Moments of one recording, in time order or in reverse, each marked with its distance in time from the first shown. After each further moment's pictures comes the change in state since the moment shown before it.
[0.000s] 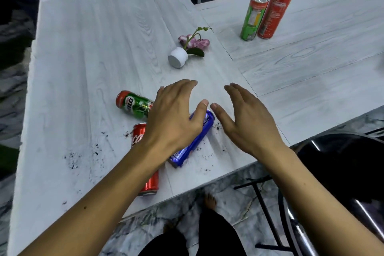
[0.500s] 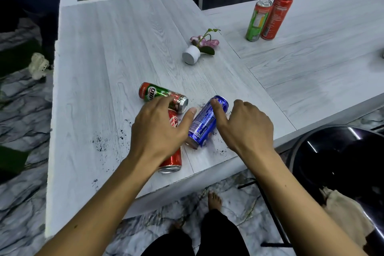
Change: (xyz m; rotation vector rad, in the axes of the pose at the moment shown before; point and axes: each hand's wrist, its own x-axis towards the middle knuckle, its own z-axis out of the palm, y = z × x) left_hand -0.075 -0.046 -0.040 0.006 0.132 -0.139; right_hand -0.047 -0.071 0.017 -0.106 0.123 0.300
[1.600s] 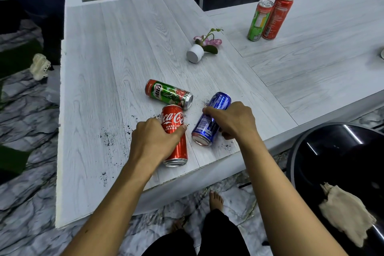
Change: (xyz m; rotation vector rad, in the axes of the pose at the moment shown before) left_hand -0.017 -0.035 0.006 0.048 -0.211 -0.397; right_hand 0.019 -0.016 0.025 0.473 -0.337 0.375
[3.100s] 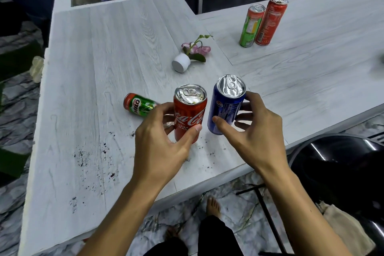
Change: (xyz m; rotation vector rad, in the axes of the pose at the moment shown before) left_hand -0.011 0.076 0.018 -0.535 0.224 0.389; right_hand 0.008 0.042 -0.075 0.161 0.256 -0.679
